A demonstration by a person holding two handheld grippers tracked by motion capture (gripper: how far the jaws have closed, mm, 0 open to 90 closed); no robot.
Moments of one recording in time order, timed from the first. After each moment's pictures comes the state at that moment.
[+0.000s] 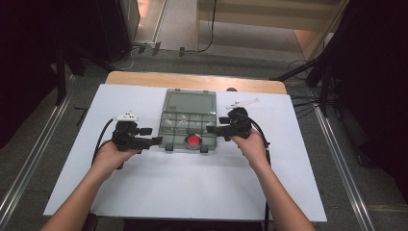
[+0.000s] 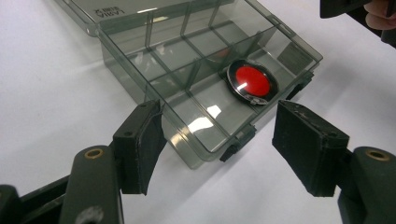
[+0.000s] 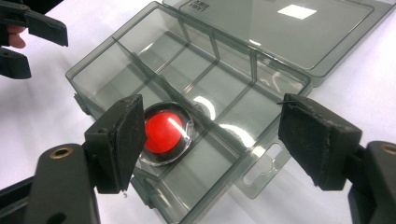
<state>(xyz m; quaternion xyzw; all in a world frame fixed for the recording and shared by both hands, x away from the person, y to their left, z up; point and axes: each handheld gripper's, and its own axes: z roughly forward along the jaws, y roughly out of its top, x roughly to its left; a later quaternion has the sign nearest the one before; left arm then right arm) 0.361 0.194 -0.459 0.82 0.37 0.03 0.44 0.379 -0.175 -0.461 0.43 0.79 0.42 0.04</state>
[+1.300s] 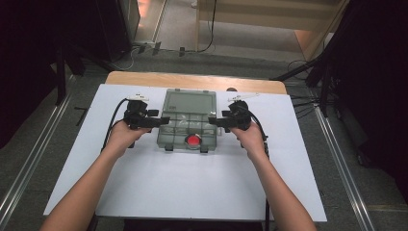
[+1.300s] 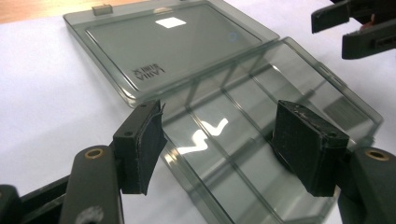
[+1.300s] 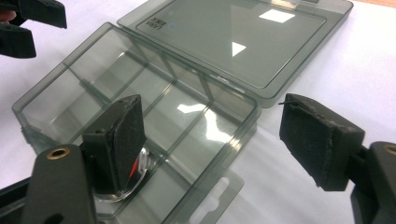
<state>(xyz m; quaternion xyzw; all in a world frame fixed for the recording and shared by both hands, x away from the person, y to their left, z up) 0.427 0.170 -0.454 0.81 0.39 0.05 0.43 0.412 -0.182 -0.471 0.47 0.77 0.42 0.05</state>
